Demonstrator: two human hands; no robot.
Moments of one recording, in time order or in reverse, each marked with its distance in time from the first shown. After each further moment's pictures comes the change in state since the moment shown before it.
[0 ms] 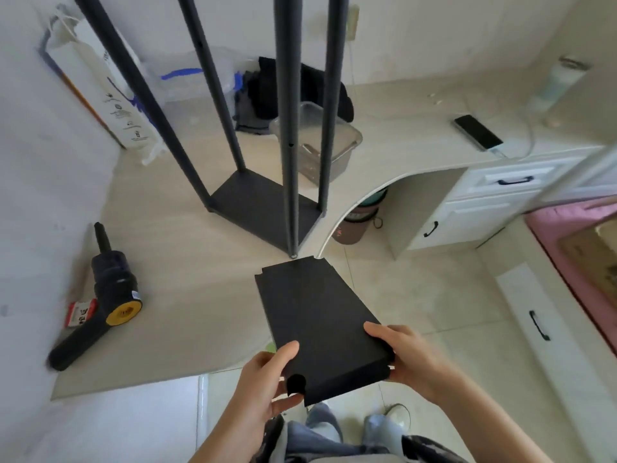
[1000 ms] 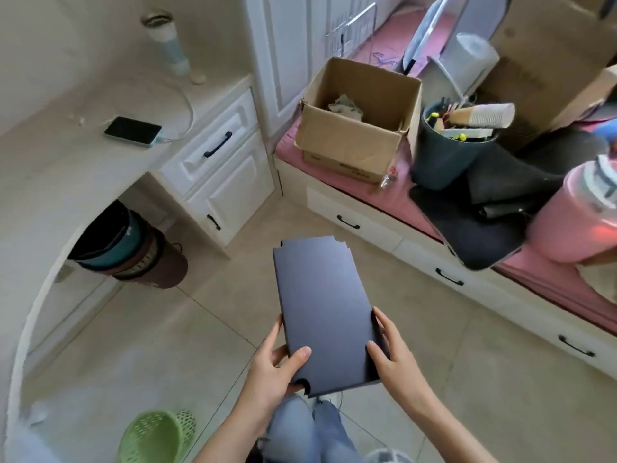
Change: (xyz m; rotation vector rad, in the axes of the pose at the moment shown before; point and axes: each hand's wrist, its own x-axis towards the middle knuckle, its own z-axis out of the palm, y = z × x) left_hand -0.013 -0.149 0.414 0.751 -0.653 0.119; right_hand -0.083 0.219 -0.364 0.208 0.754 -0.330
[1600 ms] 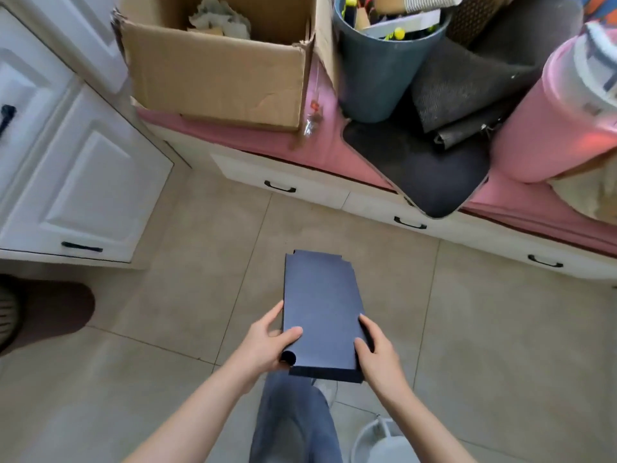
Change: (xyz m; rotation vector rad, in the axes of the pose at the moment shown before) left_hand 0.278 -0.013 0.123 0.386 -0.266 -0.330; right_hand 0.173 0.160 -0.041 0.161 0.213 0.453
